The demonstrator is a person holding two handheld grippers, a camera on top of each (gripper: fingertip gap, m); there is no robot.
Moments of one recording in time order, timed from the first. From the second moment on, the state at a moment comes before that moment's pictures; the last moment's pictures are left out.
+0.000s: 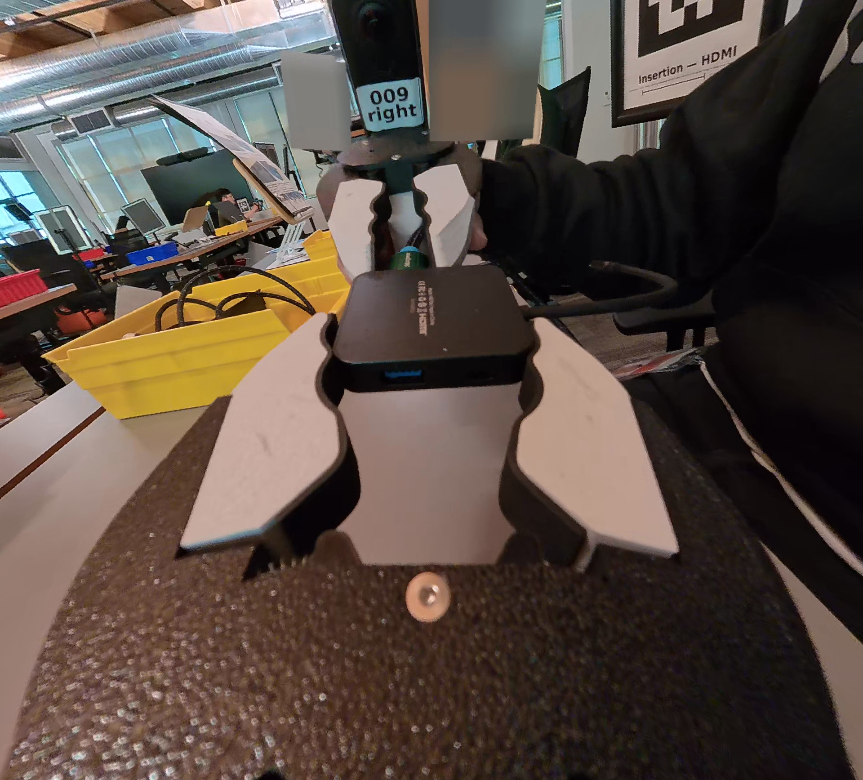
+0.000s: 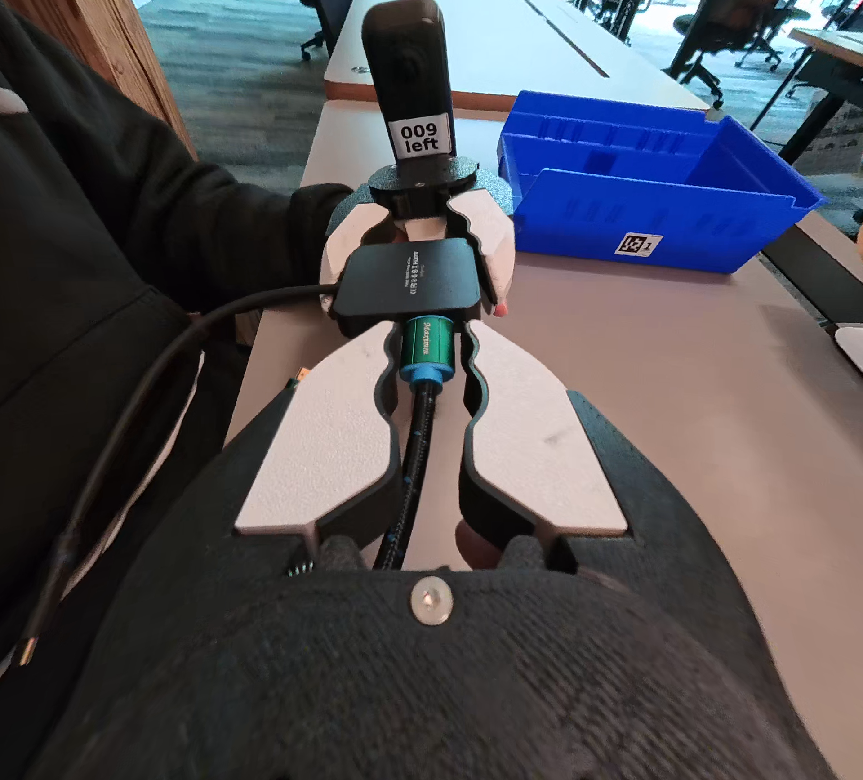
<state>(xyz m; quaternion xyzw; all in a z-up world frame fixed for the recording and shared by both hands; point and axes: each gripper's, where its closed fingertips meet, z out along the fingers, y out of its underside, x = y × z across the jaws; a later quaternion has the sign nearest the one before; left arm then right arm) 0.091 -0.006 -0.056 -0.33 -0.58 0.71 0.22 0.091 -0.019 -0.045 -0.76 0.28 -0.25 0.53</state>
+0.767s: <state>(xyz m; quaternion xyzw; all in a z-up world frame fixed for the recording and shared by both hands) 0.174 0.039 -0.018 -0.21 -0.53 0.78 0.24 0.036 -0.131 0.035 -0.66 0.36 -0.42 0.51</state>
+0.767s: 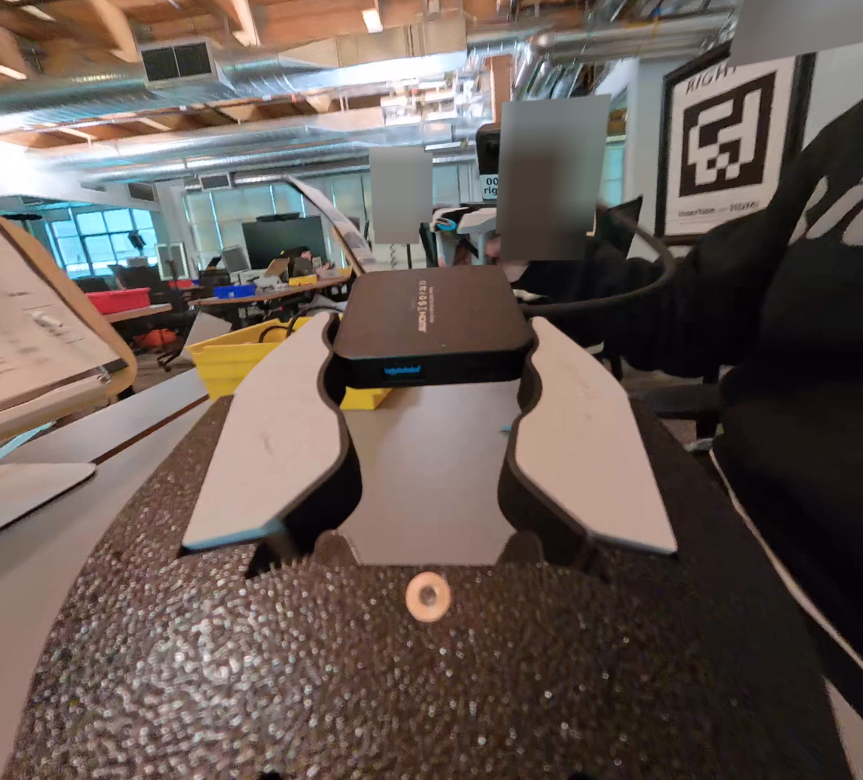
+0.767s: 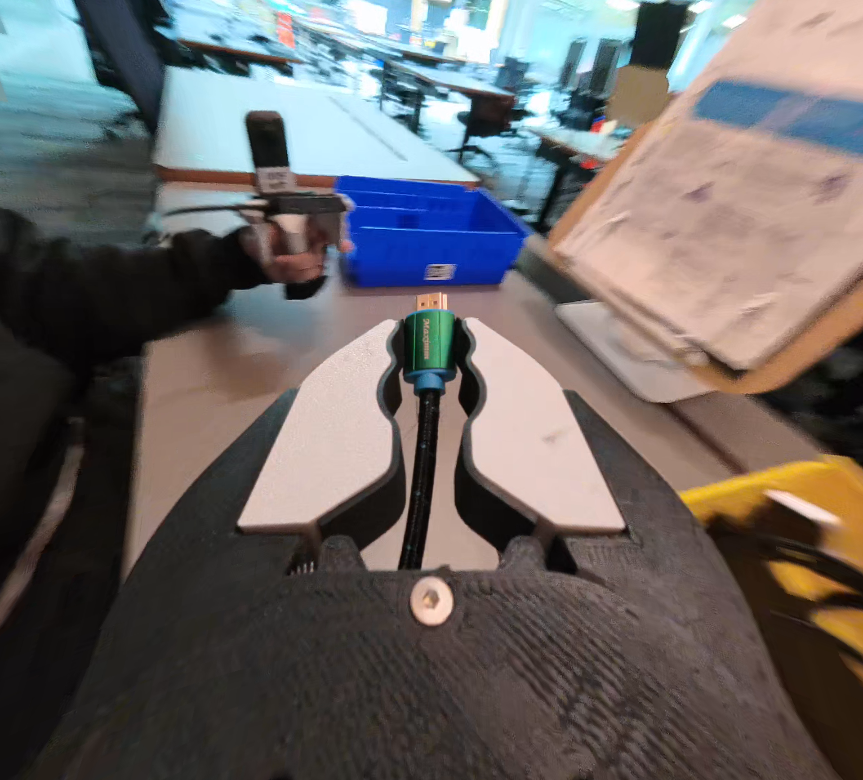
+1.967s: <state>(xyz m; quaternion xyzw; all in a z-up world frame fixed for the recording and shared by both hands) 0.145 0.016 -0.040 -0.24 -0.58 0.74 0.26 0.081 -0.353 -0.031 -0.80 0.35 -0.48 0.11</state>
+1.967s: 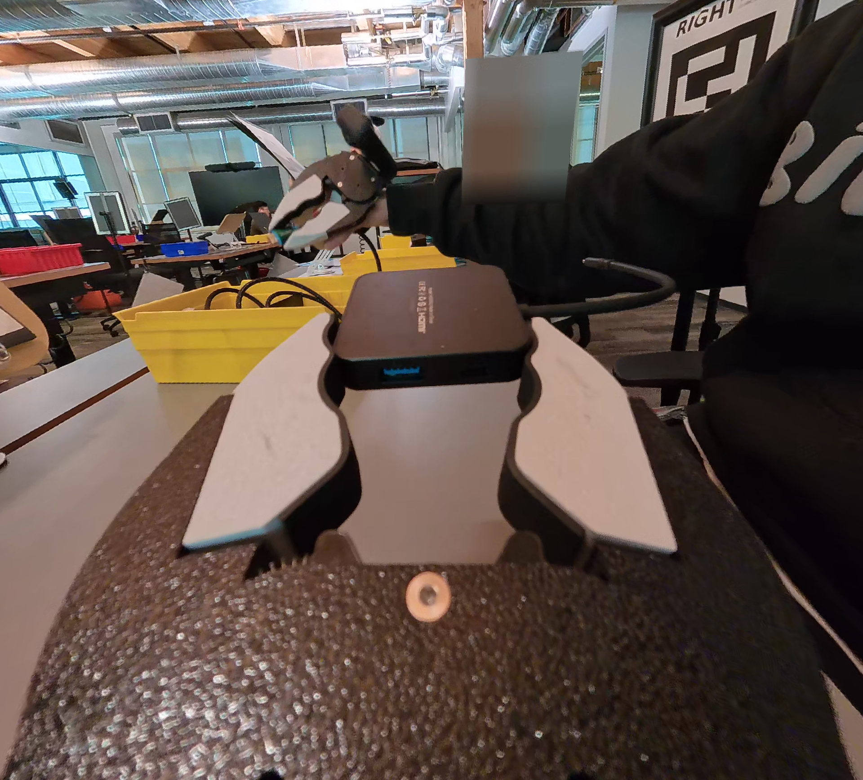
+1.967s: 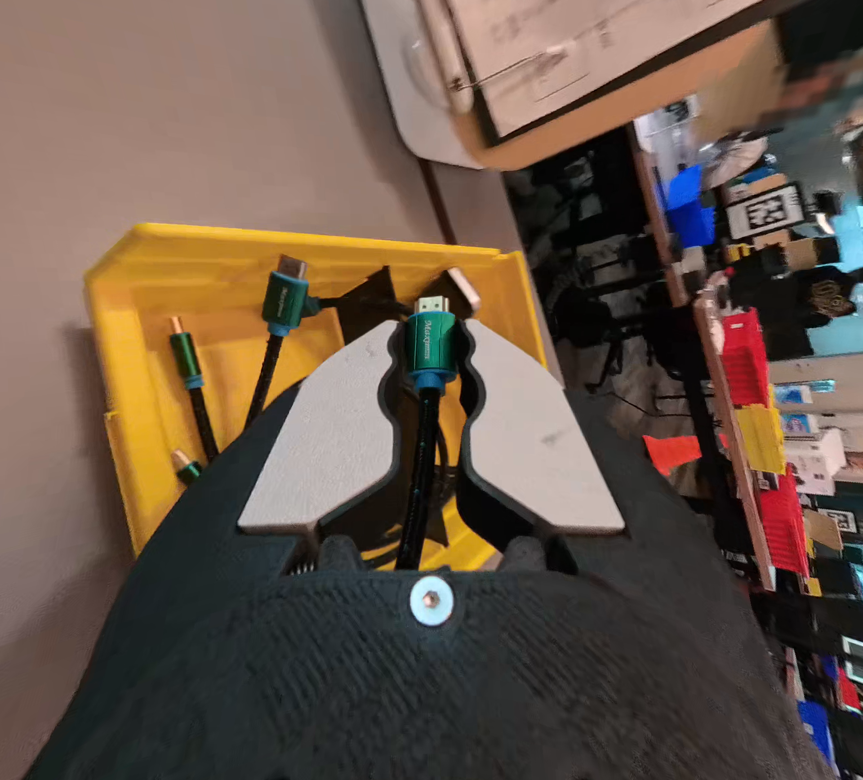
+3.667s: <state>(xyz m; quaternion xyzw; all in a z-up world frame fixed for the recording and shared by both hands) 0.141 -0.043 -0.068 -0.22 -0.65 0.72 0.00 0.132 -0.142 -0.059 -0.78 0.52 -0.11 0.34</state>
